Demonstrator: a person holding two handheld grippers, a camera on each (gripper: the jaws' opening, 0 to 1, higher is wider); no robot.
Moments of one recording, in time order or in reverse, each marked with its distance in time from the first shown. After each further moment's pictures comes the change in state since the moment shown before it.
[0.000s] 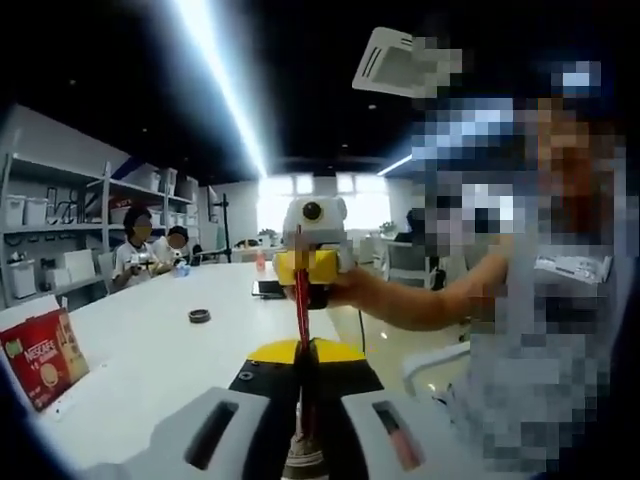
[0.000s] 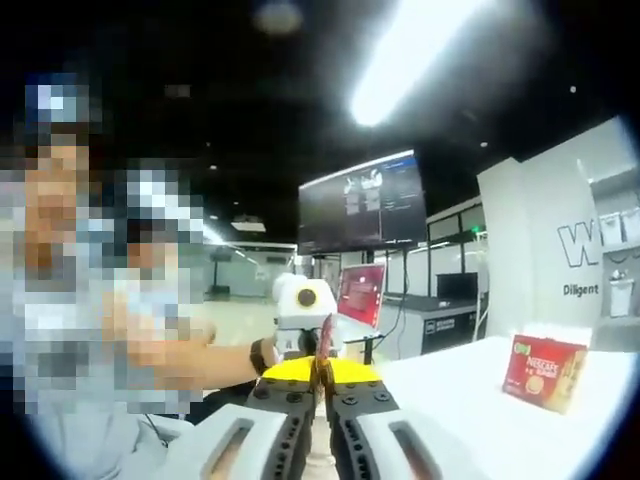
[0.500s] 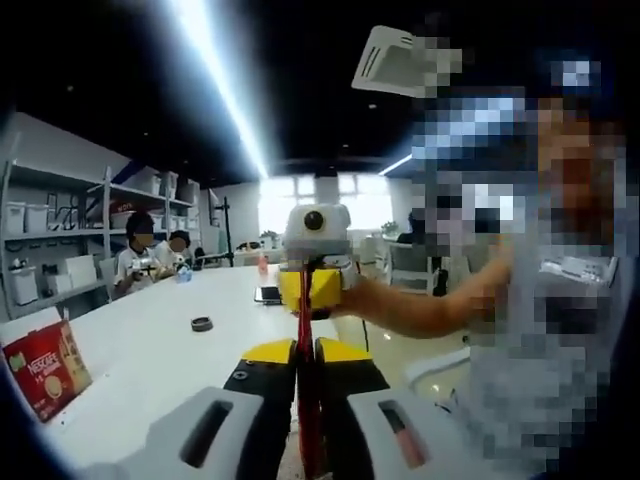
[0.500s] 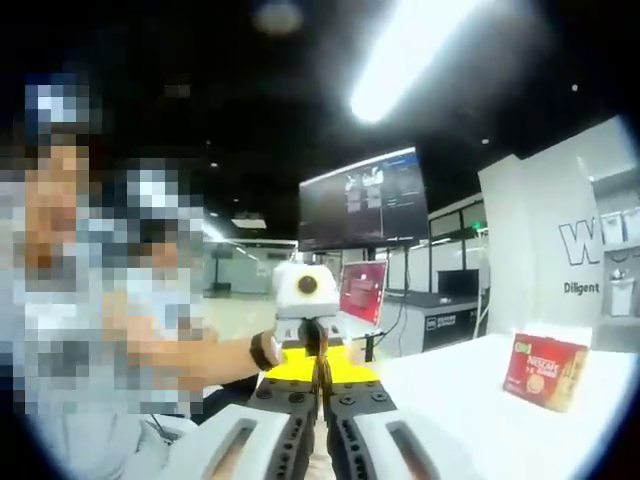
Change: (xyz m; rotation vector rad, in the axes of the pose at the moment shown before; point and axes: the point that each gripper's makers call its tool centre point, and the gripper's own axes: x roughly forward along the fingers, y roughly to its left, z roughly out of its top) left arm 0.014 0.000 0.026 0.009 -0.020 -0.001; right arm 0.005 0.001 0.000 0.008 0.033 0.002
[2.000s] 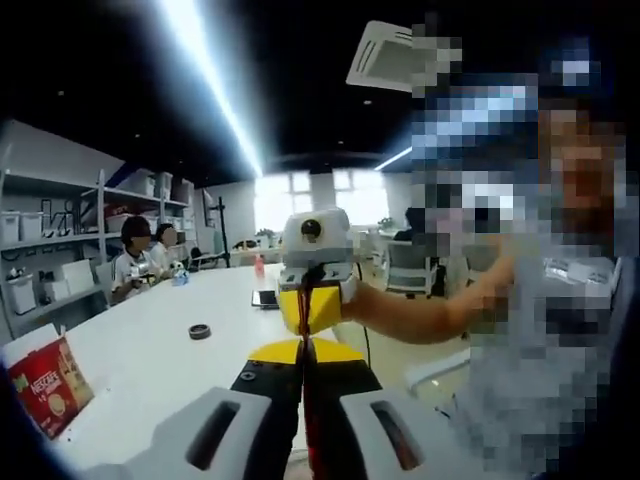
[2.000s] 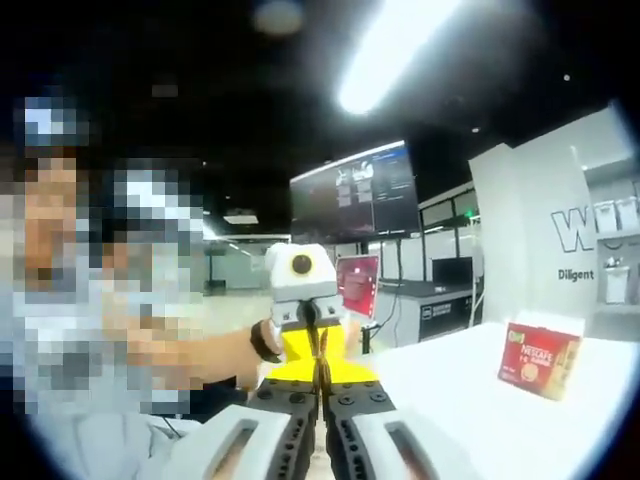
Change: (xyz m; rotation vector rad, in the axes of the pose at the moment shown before) left arm 0.015 0.000 0.009 0.017 0.034 -0.014; right arm -0.019 -0.002 0.010 0.033 0.035 -0.028
